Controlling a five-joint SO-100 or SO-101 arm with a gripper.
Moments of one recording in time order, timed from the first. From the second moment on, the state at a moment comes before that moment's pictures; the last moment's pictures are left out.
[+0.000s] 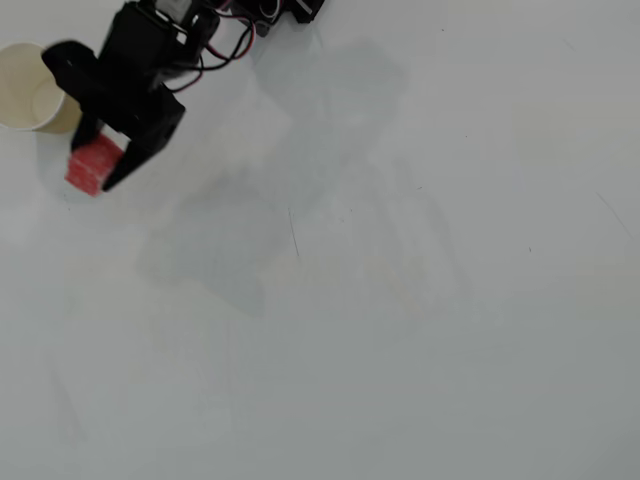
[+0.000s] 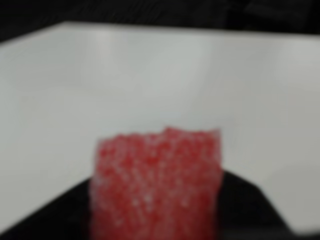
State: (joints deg) arm 45.2 136.6 146.3 14.9 83.5
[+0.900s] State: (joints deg) arm 64.7 140.2 143.9 10.0 83.5
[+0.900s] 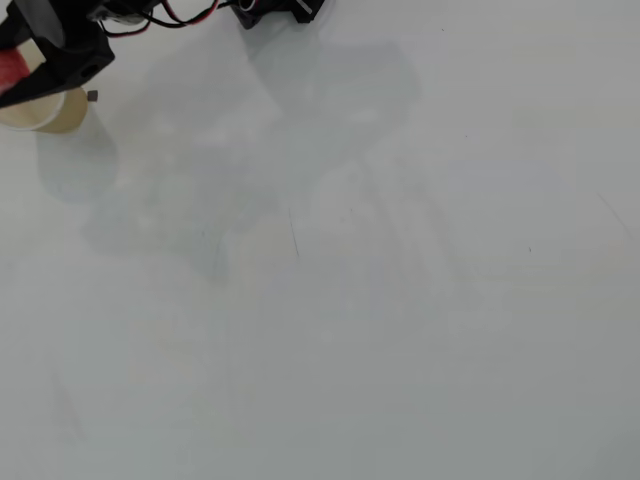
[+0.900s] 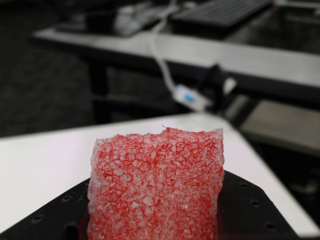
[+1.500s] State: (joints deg) arm 70.5 140.2 143.9 18.7 83.5
